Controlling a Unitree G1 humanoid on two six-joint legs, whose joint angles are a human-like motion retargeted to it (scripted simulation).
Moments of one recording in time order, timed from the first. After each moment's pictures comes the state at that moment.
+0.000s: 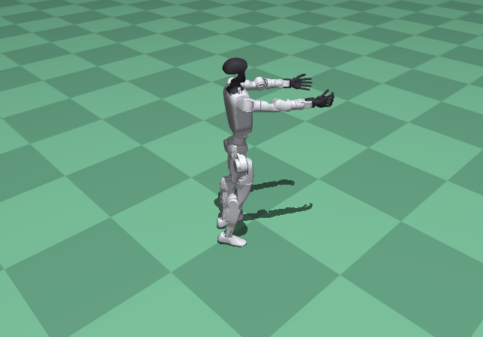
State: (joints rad) left arm -1.30 0.23 0.00 1.50 -0.62 0.03 -0.04; right arm -1.28 -0.31 0.05 1.44 0.31 -0.09 -0.10; waist 0.01 -0.03 -0.31; left_leg -0.10 -0.10 -0.02 0.01 -0.37 0.02; right_leg -0.05 -0.08 -0.45 0.01 -0.02 0.04
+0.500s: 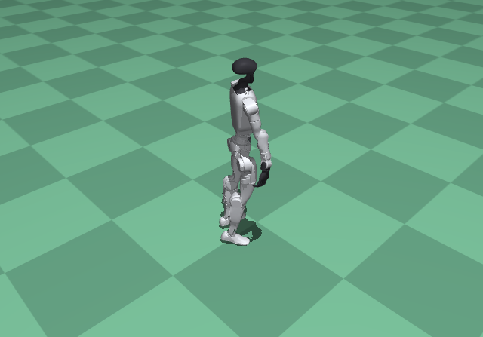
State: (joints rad) left arm -0.25 0.19 0.06 1.61 0.37 0.34 -0.26; right arm -0.23 -0.24 -0.13 1.60 -0.72 0.33 0.27; waist -0.02 0.01 -0.18; left_leg -0.03 -0.11 -0.01 0.00 -0.37 0.02; right_leg 0.00 -0.09 -0.43 0.01 -0.01 0.04
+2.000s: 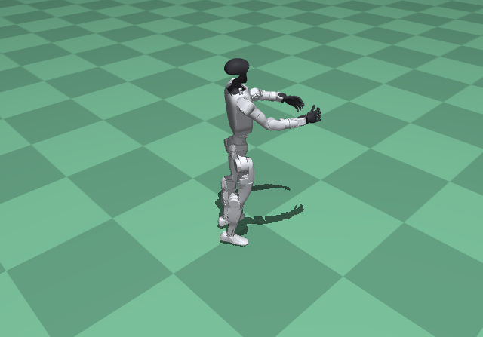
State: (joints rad) left arm -0.83 0.23 -0.06 1.14 0.11 0.02 -0.27; right arm -0.72 -0.27 -0.02 0.84 -0.12 -0.15 0.25; waist 0.00 -0.01 -0.28; left_leg -0.10 -0.11 -0.02 0.01 -0.31 0.02; right_leg -0.05 -0.09 -0.44 0.01 0.00 0.03
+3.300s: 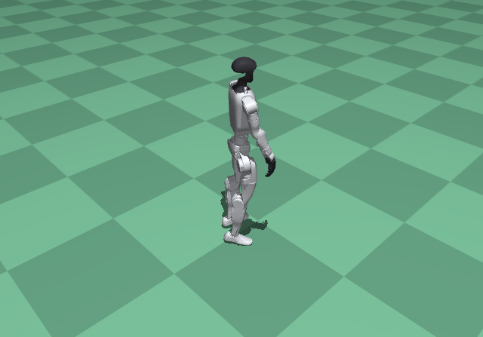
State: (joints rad) left arm -0.21 0.03 -0.09 1.60 0.26 0.33 -0.40; right arm -0.22 -0.12 0.16 1.34 -0.48 0.01 0.26; waist 0.01 -0.01 -0.08; left_leg -0.01 -0.09 0.00 0.01 -0.32 0.01; right_leg 0.02 -0.08 -0.42 0.02 0.01 0.03
